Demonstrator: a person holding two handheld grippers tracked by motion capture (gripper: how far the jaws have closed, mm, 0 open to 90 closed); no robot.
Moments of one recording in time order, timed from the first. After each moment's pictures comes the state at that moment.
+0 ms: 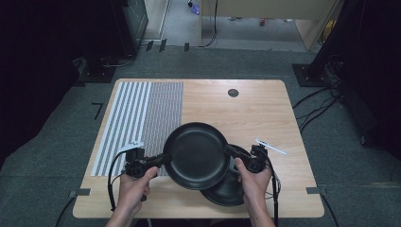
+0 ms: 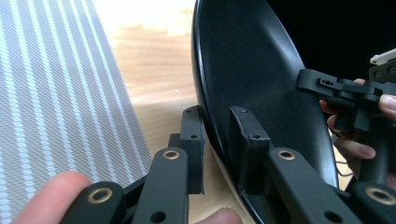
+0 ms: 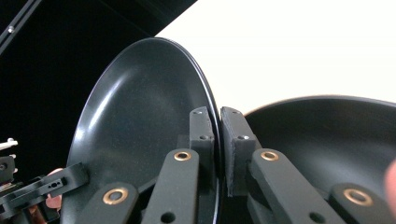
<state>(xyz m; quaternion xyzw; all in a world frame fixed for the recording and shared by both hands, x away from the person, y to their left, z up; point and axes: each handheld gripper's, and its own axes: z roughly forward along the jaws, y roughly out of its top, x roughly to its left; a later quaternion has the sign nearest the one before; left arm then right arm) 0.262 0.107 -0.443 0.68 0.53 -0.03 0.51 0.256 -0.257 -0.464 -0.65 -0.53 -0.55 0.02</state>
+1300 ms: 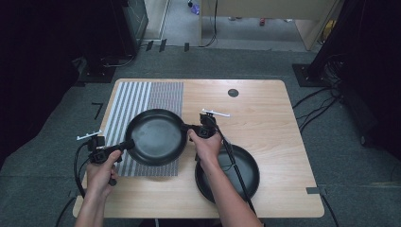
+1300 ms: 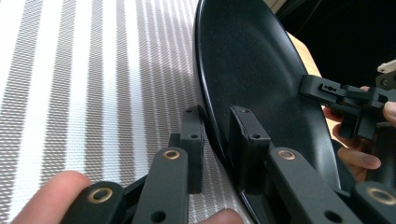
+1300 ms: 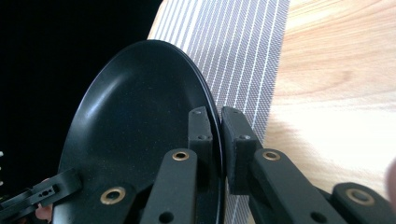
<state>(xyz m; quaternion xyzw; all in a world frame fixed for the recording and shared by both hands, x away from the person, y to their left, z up) 0.309 0.218 -0.465 0.60 0.63 0.00 0.49 0.379 -0.129 -0.474 -0.63 -0.59 -0.50 0.07</state>
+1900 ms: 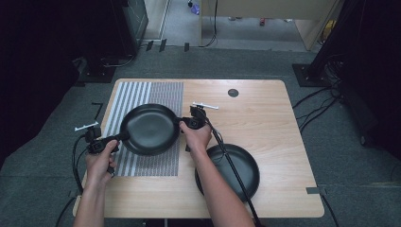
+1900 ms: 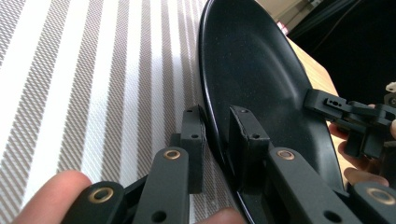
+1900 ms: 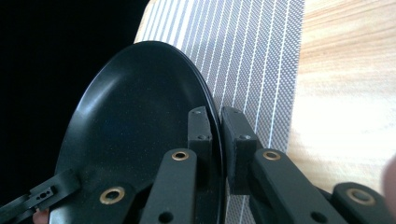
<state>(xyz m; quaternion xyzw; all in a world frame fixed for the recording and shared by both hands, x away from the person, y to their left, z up) 0.350 0.240 -0.481 0.57 0.66 0.01 0.49 0.421 -0.099 -0.488 -0.65 -0.59 -0.48 0.07</state>
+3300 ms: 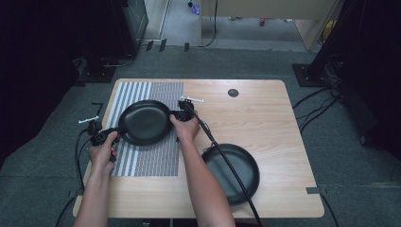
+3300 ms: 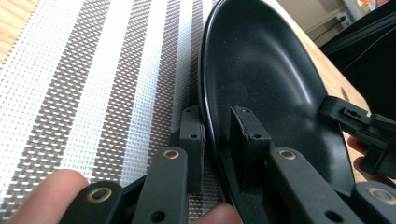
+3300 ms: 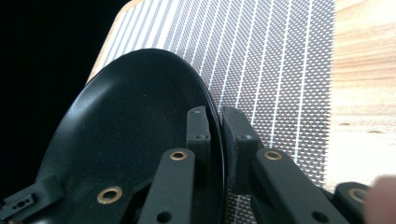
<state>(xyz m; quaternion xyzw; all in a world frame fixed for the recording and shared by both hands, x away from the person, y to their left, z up) 0.397 0.259 -0.518 0.54 0.70 0.02 0.47 0.470 -0.059 -0.517 -0.64 -0.61 -0.47 0.01</state>
